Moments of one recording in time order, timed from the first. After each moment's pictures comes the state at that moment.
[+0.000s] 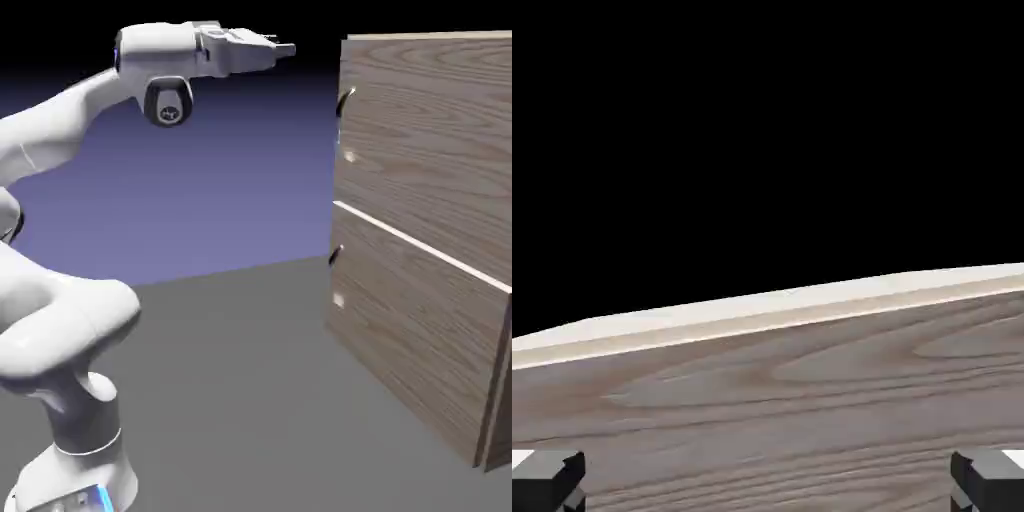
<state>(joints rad) -0.98 -1.31 0.87 -2.22 1.42 2.83 0.41</state>
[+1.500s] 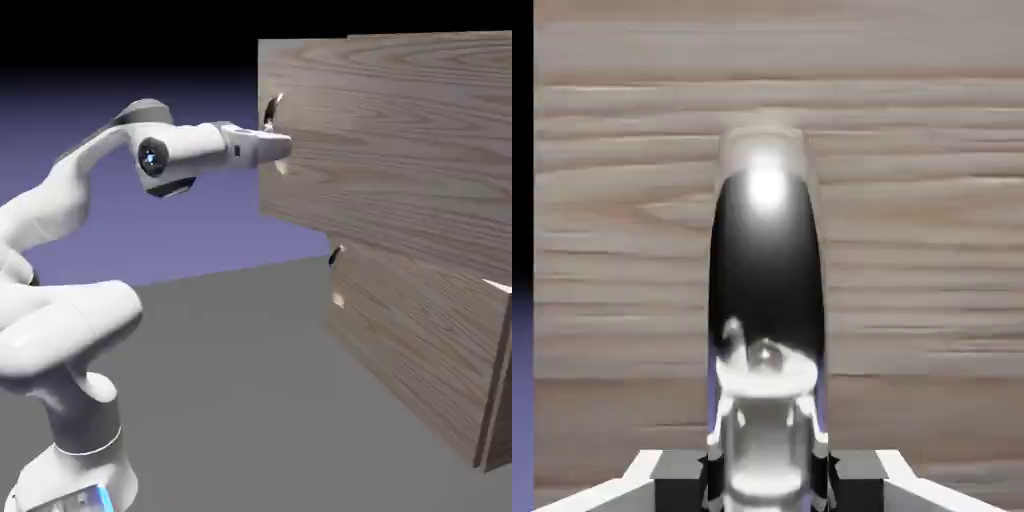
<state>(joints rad) -0.87 -1.67 0.87 -2.71 2.29 2.11 -0.36</state>
